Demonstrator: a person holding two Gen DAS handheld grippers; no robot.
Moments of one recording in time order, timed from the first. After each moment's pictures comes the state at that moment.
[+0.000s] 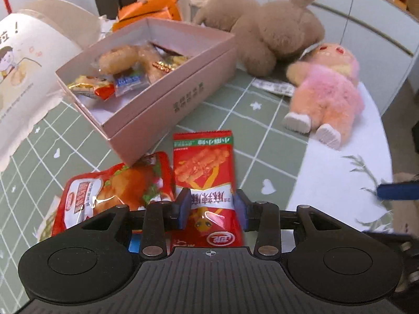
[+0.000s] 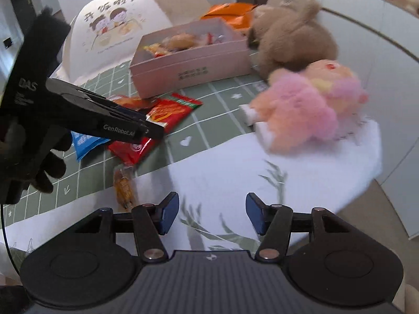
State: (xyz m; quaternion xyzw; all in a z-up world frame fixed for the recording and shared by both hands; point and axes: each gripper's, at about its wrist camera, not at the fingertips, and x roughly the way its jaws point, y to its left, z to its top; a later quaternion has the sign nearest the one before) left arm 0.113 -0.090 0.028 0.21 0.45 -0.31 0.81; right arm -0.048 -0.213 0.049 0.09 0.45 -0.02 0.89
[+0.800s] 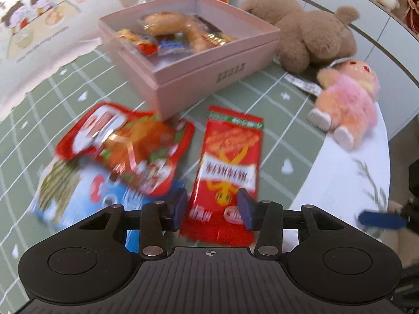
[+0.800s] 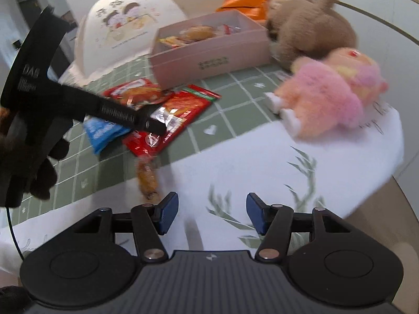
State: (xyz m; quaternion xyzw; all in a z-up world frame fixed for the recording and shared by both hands) left arm 0.108 -0.034 0.029 0.11 0.50 -0.26 0.82; right arm -0.039 -0.186 0.040 0.10 0.46 0.04 0.88
